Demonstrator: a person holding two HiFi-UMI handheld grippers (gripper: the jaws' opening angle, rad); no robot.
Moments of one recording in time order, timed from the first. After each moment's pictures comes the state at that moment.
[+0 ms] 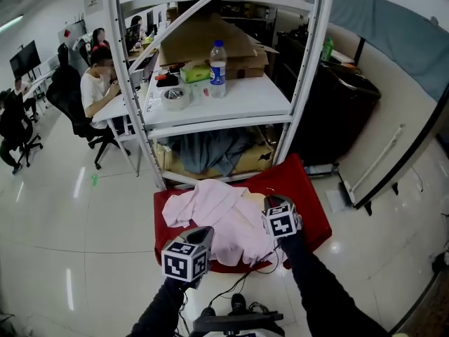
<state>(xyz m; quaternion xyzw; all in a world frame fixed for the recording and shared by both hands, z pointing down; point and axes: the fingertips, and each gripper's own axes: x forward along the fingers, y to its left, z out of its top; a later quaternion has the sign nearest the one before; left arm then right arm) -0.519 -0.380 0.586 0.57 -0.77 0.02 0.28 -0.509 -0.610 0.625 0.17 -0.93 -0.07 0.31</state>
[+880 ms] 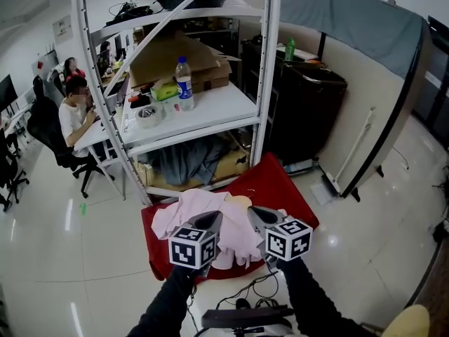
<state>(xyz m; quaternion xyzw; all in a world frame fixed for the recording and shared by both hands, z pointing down) -0.468 -0.444 0.518 0.64 -0.74 0.03 0.21 -0.422 -0.508 0.508 0.06 -0.98 0.13 0.11</state>
